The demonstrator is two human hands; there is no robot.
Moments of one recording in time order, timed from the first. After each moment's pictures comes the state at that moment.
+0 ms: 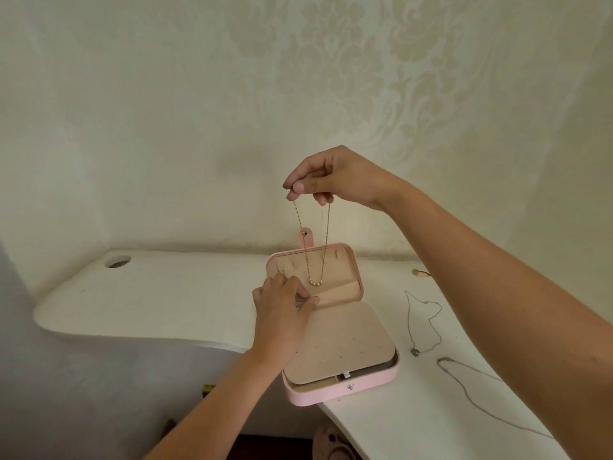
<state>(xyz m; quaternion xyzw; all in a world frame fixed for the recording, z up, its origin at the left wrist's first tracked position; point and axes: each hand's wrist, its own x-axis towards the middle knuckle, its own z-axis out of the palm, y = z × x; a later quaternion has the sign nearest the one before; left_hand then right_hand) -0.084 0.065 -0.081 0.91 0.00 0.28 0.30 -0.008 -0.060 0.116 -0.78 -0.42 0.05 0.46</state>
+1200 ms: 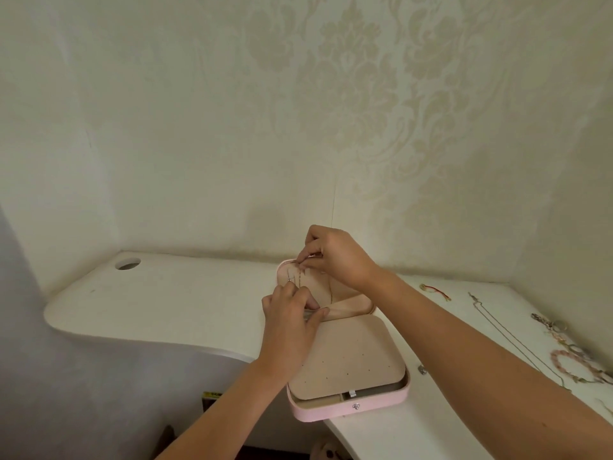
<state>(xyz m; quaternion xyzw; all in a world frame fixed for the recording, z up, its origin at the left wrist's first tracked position) -0.079 0.066 -0.091 0.88 -0.04 0.34 0.32 0.007 -0.037 0.010 -0.85 -0.44 -0.17 0.23</state>
